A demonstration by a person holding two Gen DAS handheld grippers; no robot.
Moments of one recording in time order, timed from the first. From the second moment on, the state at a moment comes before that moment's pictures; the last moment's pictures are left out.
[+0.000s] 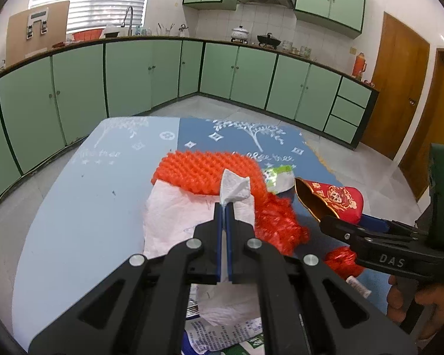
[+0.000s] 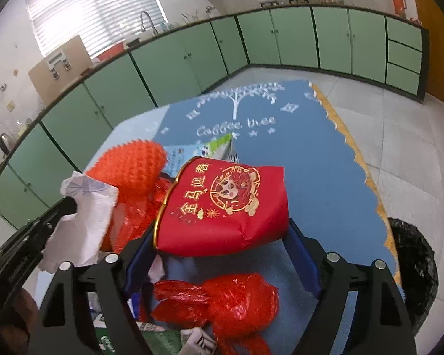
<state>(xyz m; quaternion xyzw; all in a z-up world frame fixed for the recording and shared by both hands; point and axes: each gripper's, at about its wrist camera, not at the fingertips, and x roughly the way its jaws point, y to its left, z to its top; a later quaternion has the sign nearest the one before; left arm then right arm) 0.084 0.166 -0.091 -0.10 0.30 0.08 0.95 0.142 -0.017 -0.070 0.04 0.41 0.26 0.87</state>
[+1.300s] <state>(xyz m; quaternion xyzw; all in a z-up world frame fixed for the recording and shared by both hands) 0.168 -0.129 -0.097 -0.03 0.30 -0.25 0.92 0.092 -0.322 -0.082 0.11 0.39 -0.02 0.91</state>
